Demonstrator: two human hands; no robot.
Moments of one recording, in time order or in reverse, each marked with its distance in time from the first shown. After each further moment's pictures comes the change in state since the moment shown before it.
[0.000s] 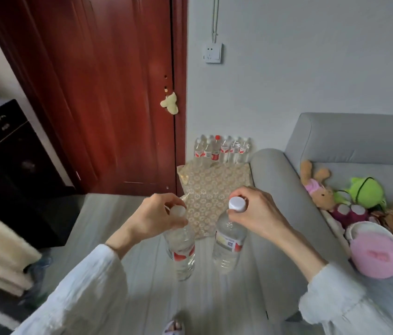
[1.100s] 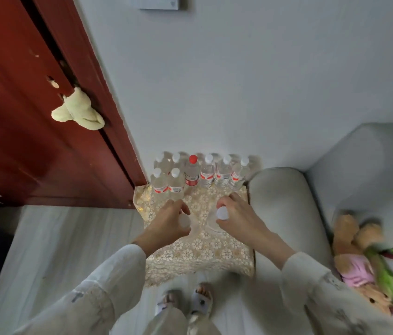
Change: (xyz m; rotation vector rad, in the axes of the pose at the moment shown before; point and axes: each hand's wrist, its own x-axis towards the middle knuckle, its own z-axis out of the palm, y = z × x) left_hand 0.663 -0.052 0.131 0.073 -0.215 -0.188; right_hand 0.576 0.325 0.038 -0.146 -0.414 0.147
